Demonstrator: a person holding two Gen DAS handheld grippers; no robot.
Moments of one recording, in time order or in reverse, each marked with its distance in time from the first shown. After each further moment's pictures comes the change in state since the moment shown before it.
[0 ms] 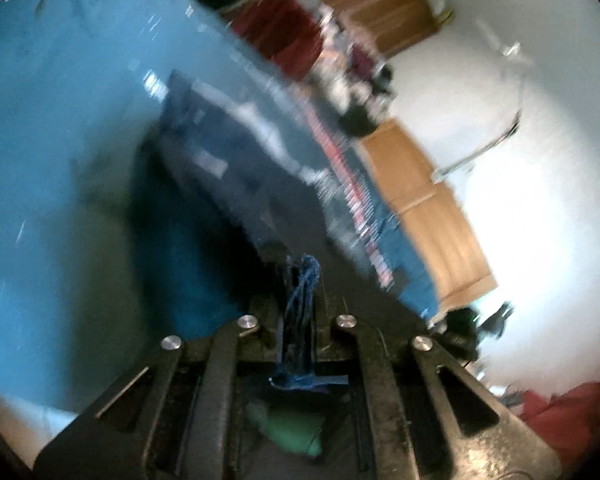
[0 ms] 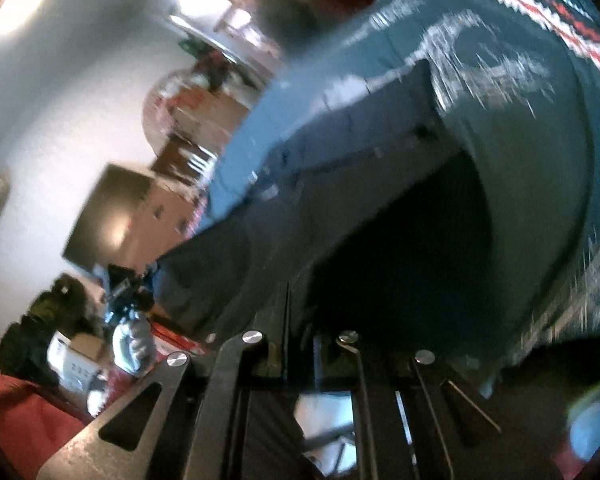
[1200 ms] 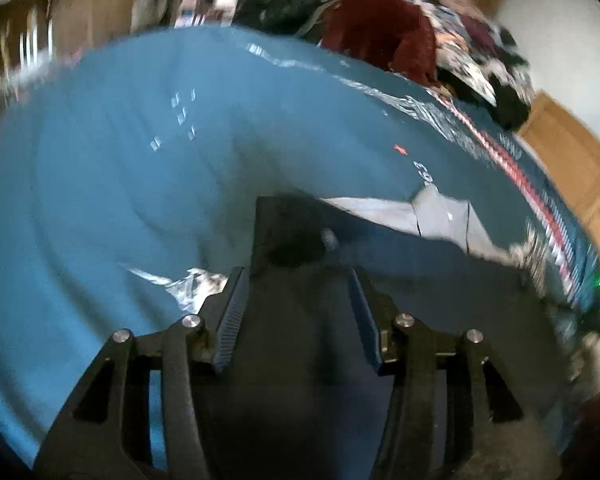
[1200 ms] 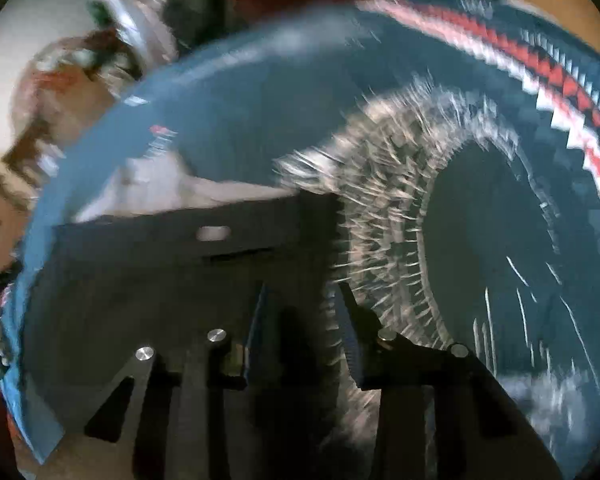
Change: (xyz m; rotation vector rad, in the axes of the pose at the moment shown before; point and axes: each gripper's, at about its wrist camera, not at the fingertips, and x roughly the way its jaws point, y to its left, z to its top) left arm 0.216 0.080 0.135 0.332 0.053 0.723; right arm 0.233 -0.123 0.291 -0.194 -0.018 -0.540
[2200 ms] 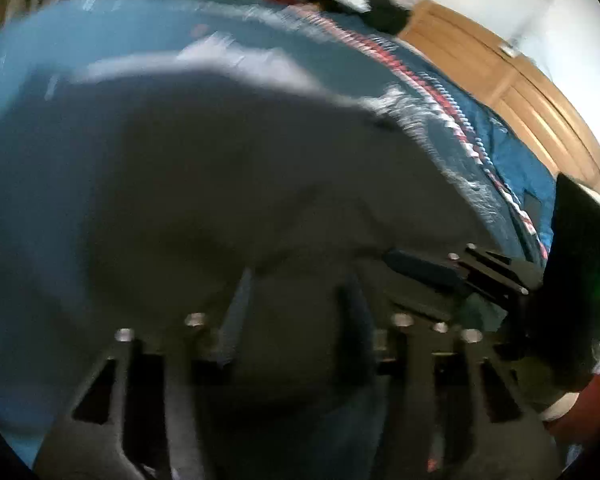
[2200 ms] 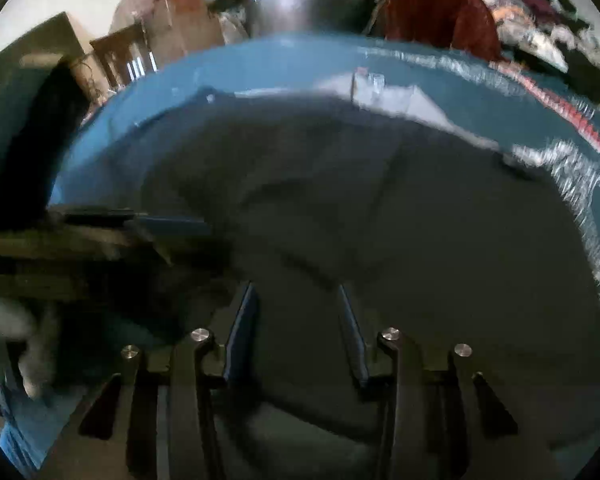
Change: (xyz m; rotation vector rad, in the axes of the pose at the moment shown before) left arm 0.049 -0.087 -0.091 0.068 0.209 -0.411; right arm 0.012 0.205 -0.161 -0.361 -0.015 0.081
